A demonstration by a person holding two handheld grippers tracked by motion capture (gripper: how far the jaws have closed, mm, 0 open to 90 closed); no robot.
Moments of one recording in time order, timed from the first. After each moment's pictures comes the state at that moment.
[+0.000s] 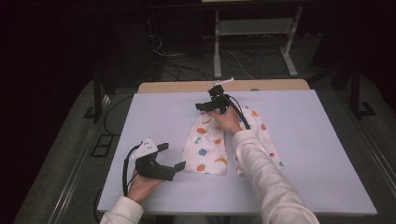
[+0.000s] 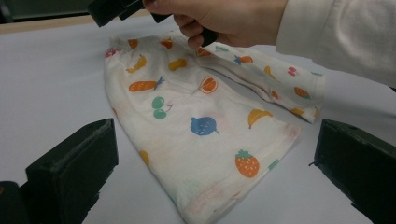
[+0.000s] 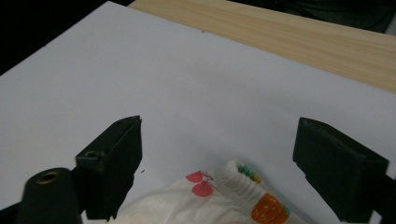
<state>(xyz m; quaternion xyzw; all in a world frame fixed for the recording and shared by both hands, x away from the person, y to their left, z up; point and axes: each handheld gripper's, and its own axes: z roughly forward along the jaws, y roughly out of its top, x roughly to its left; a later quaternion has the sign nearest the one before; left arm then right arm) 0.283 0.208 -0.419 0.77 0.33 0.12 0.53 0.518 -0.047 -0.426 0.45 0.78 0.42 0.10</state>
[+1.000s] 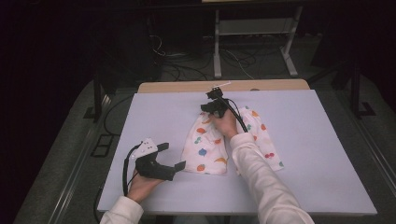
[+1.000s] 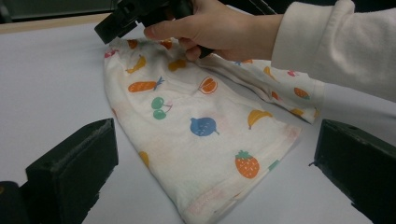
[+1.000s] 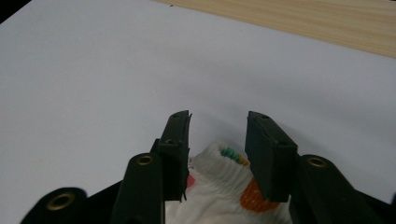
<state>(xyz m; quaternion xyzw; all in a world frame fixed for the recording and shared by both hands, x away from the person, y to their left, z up) 0.284 0.208 -0.419 0.77 0.33 0.12 0.53 0.519 -0.041 -0.440 0.49 0.77 0.38 0.11</state>
